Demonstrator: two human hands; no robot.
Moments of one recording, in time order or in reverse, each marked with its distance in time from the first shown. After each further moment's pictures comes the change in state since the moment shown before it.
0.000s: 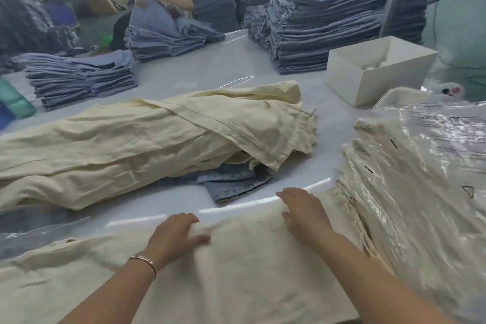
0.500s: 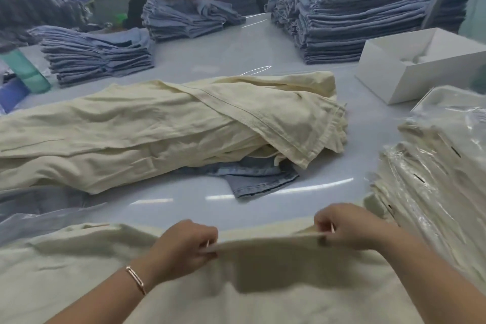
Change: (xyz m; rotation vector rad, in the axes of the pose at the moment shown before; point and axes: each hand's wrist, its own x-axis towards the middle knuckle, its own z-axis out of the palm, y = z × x) left_hand -0.033 -0.024 -0.020 0.094 0.254 0.650; right_hand 0.000 -0.004 -0.049 -0.049 -0.404 -0.182
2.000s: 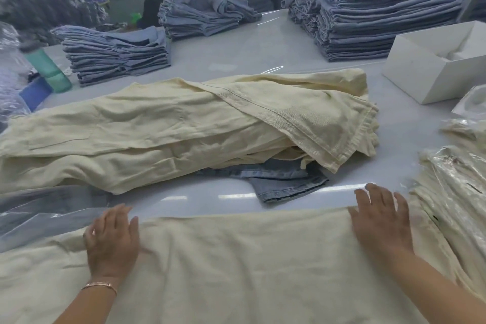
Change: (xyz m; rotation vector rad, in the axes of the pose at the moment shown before) left_hand -0.105 -0.127 0.018 0.393 0.419 -0.940; right_hand 0.046 0.006 0.056 -0.246 0.761 0.384
